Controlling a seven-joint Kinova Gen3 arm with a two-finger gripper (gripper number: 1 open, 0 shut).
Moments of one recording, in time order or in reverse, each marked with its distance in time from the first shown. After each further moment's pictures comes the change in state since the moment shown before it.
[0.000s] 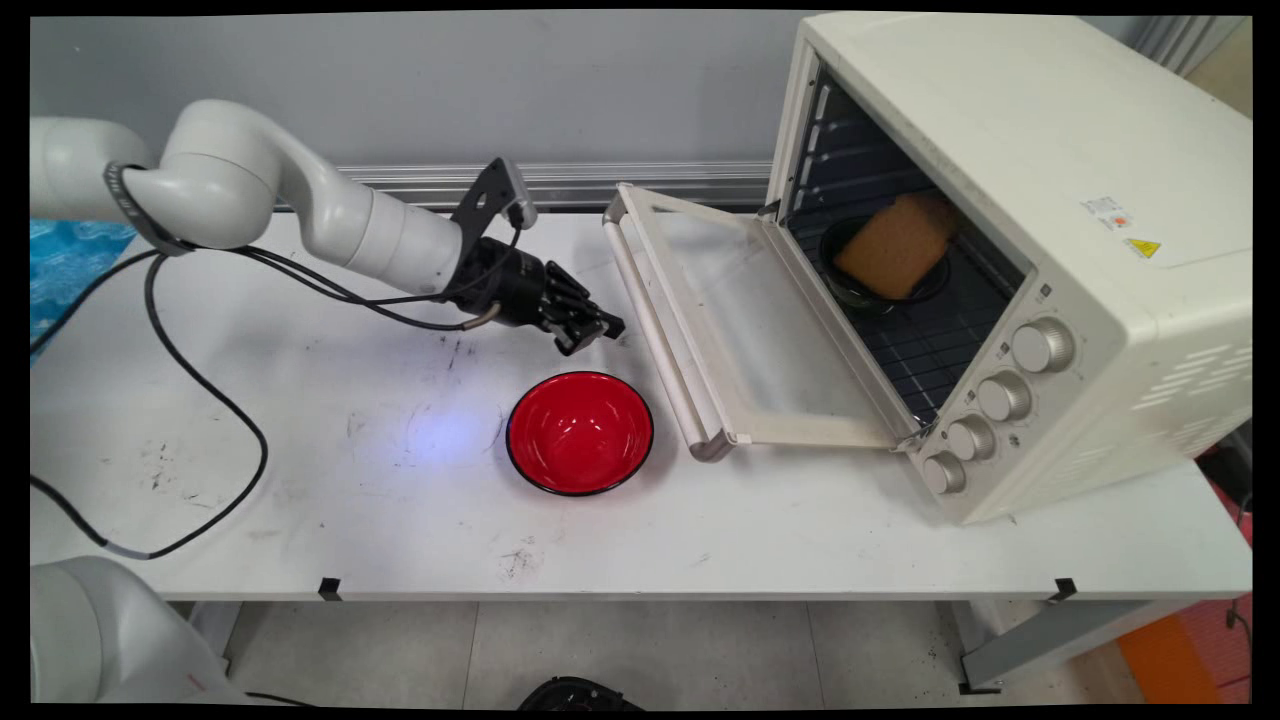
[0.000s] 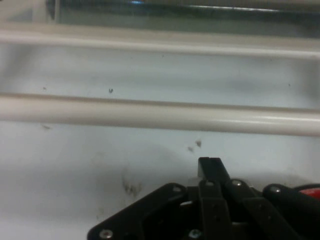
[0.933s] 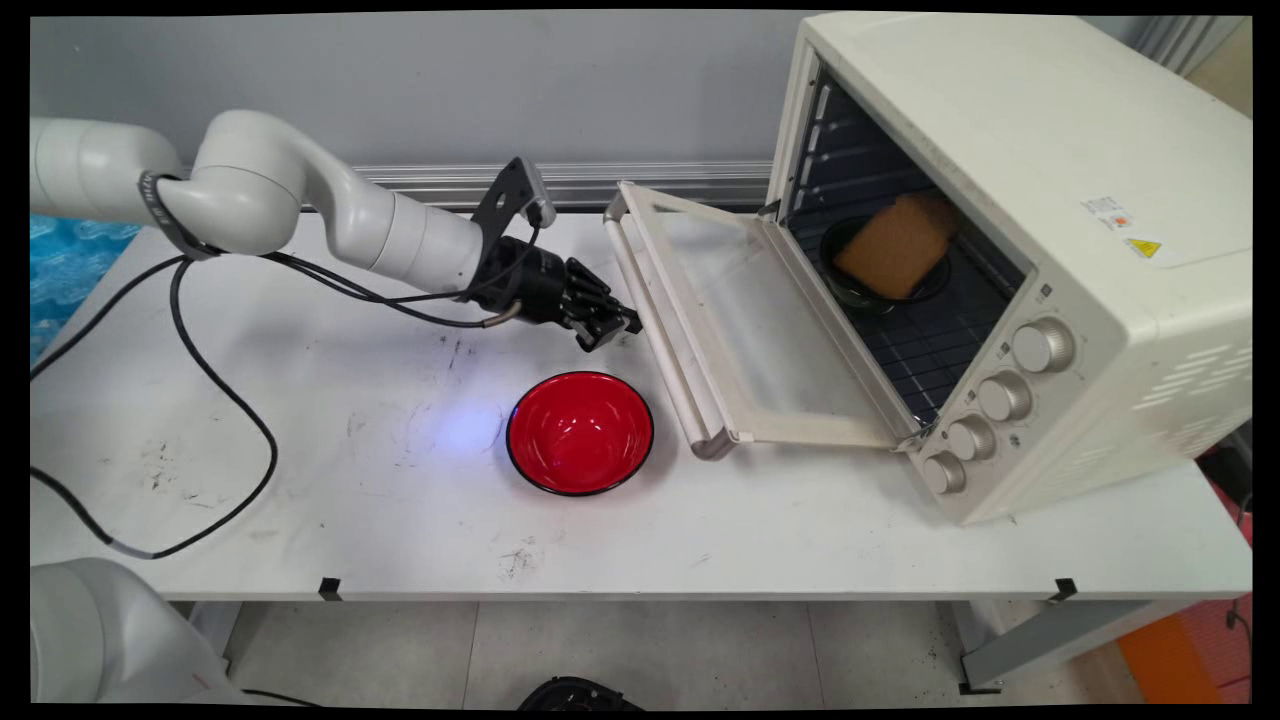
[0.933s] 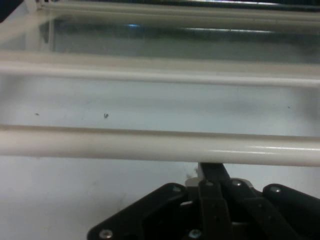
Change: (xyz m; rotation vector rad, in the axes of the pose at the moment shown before) arm 0.006 -0.001 0.017 -0.011 0.046 0.009
